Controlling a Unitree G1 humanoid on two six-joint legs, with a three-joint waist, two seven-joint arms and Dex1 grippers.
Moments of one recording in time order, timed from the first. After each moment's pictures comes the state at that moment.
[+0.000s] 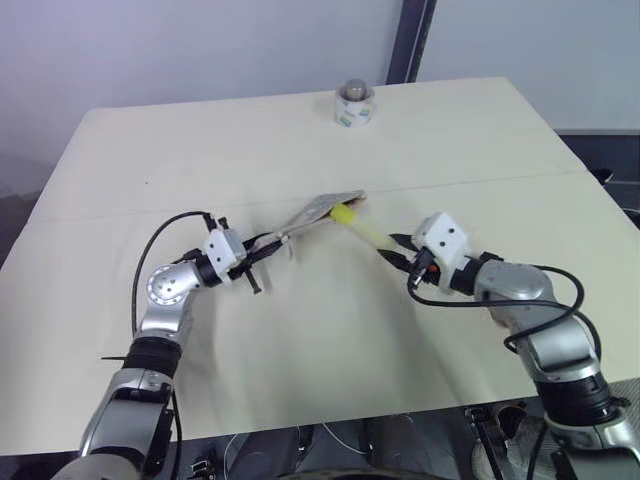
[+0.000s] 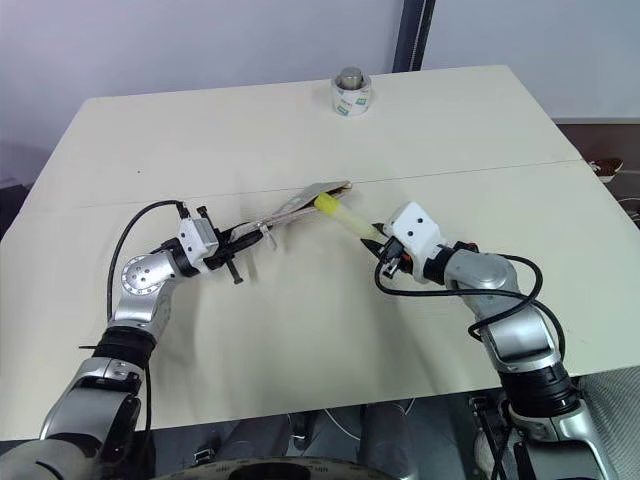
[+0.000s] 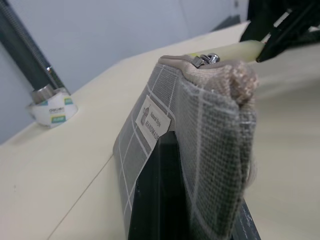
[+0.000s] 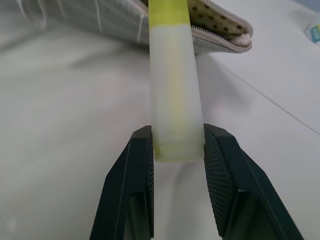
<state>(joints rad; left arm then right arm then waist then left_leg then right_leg) -0.47 0.42 -0.06 0.58 -0.24 -0.65 -1.02 -0.27 -0.64 0.09 -0.31 0.14 0.47 0.71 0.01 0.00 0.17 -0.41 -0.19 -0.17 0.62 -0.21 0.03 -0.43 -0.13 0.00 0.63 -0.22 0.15</state>
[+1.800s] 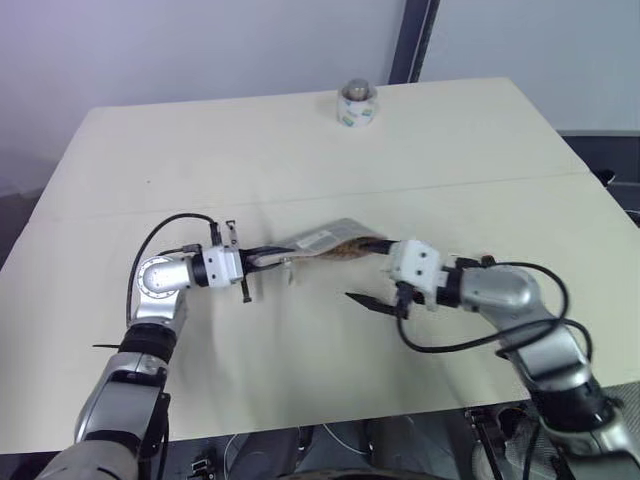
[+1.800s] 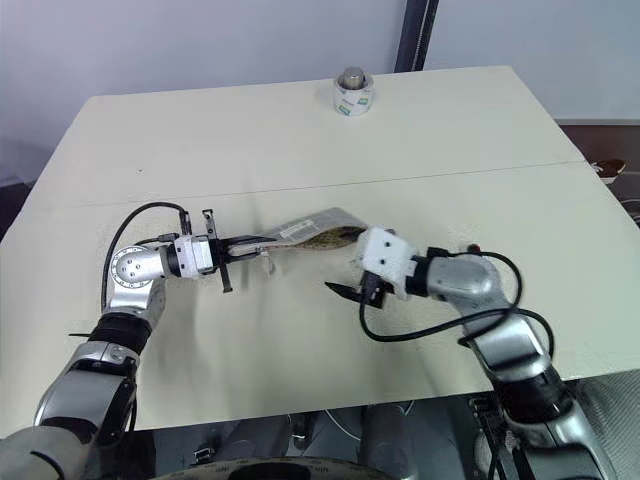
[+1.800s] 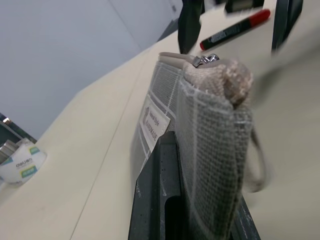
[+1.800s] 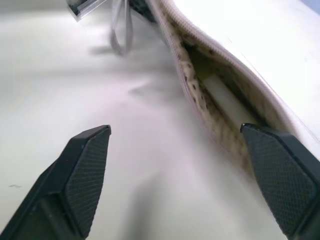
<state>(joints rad) -0.56 0.45 -0.09 0.73 -0.28 -0.89 -1.27 -0.19 -0.61 0.05 -0.51 0.22 0.48 0.89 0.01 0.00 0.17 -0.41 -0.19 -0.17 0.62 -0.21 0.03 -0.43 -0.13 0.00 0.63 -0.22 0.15</state>
